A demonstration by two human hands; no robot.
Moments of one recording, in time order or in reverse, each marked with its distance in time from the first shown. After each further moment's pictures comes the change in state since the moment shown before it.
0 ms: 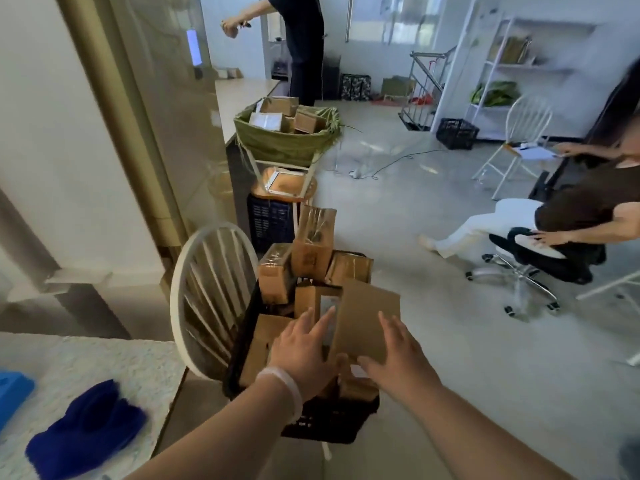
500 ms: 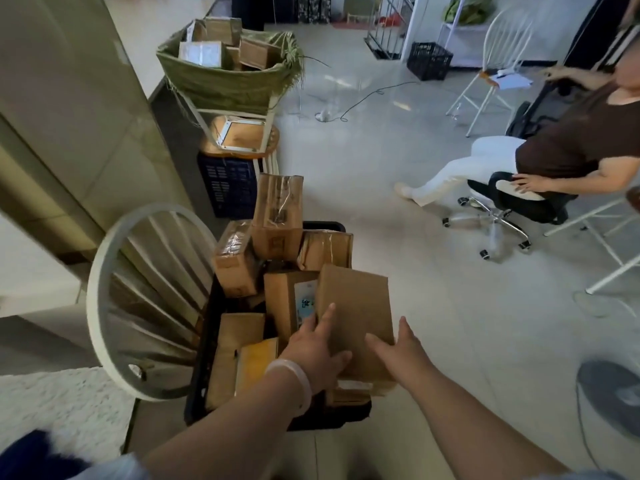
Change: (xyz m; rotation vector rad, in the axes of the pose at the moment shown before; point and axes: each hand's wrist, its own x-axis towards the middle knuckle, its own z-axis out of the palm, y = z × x) left_hand 0.103 0.005 0.050 -0.160 -0.360 -0.052; right_hand 0.092 0.045 0.024 0.472 -0.087 0.485
